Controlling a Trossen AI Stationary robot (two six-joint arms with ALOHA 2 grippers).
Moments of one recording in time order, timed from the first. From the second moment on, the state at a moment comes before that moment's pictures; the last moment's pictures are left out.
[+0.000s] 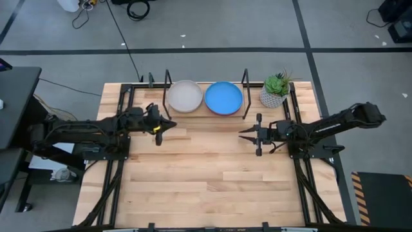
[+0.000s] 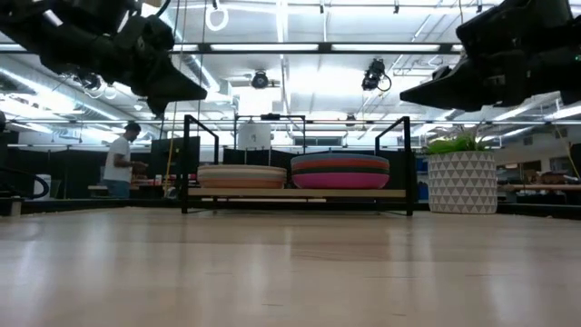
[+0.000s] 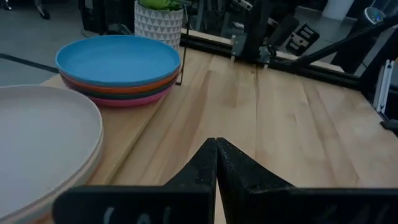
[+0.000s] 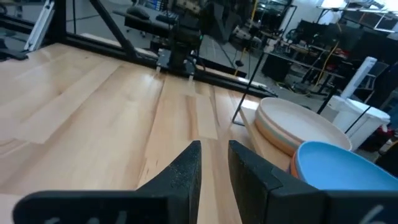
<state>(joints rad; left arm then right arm) 0.23 0.81 0.34 0.20 0.03 -0.15 0.05 0.94 0.13 0.69 0.13 -0.29</state>
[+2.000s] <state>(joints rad) -0.04 0.33 0.09 0.39 -0.50 0.07 0.14 0.01 0.09 0.03 0.21 -0.13</state>
